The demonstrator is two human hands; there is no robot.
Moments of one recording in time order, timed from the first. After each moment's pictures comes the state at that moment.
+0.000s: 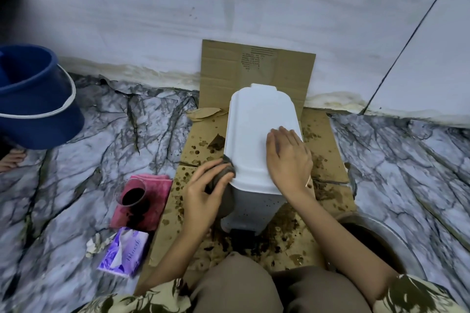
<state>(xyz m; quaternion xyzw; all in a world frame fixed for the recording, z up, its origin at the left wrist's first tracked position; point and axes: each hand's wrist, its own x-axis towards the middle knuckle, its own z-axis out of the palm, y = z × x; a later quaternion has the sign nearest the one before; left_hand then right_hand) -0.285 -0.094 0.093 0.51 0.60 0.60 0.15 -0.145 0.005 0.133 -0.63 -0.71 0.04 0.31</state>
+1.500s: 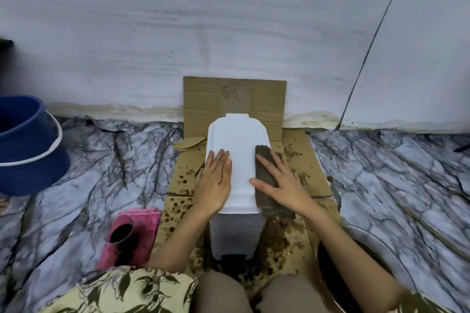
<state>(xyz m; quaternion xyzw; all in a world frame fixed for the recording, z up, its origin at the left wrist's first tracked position) -0.264 -0.022 0.128 0.62 0.67 0.33 0.23 -0.077 0.006 0.143 -0.54 -0.78 0.27 0.15</state>
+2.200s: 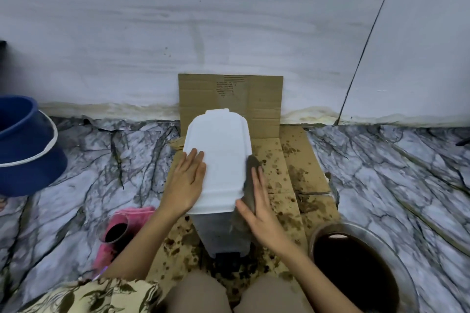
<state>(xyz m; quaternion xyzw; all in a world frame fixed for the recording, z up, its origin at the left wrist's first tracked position) -0.301 -0.029 0.126 0.62 0.69 0.29 0.22 -0.096 -0.048 0.093 -0.44 -0.72 0.42 0.34</state>
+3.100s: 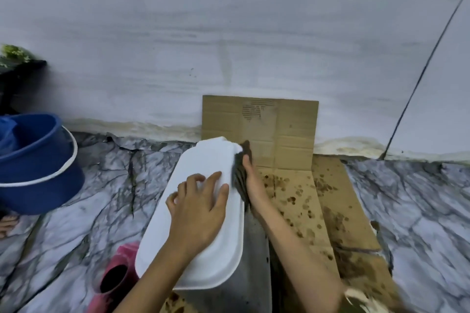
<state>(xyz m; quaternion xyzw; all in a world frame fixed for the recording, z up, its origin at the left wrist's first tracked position) -0.298 0.021 0.151 0.55 0.79 0.24 0.10 -0.206 0.133 0.119 -0.39 -0.49 0.65 0.44</state>
